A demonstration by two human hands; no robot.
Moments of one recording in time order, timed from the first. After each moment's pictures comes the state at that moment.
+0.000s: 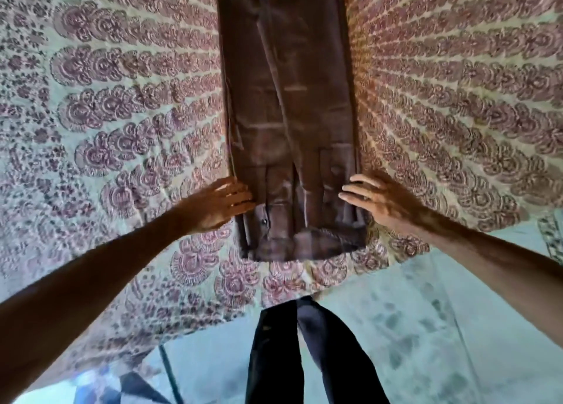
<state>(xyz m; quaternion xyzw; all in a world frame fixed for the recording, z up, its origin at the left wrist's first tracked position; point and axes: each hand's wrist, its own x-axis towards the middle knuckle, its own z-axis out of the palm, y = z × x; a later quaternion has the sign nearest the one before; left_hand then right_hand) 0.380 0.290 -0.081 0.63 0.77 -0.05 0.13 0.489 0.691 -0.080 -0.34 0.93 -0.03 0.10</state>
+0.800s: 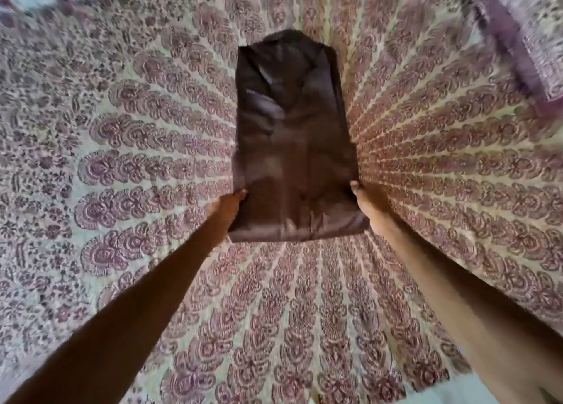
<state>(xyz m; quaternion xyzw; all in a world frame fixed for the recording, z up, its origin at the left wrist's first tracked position) 0.211 0.391 -0.075 -0.29 0.71 0.56 0.32 0.266 0.669 -0.068 0.42 0.73 -0.52 0.13</state>
